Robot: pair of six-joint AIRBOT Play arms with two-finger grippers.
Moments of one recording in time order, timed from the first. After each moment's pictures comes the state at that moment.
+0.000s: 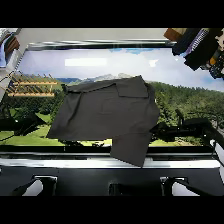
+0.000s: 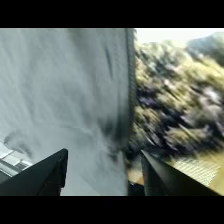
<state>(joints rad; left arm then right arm) 0.43 -1.04 0.84 1.09 -1.25 -1.47 -0.34 -1.34 0.64 2.41 -1.15 -1.98</state>
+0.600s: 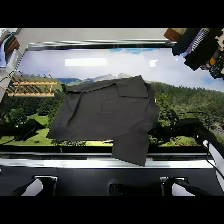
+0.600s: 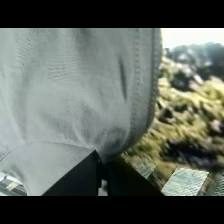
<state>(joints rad) 0.53 -1.05 0.73 1.09 -1.20 -1.40 -0.22 -1.31 0.61 2.40 -1.01 -1.88</state>
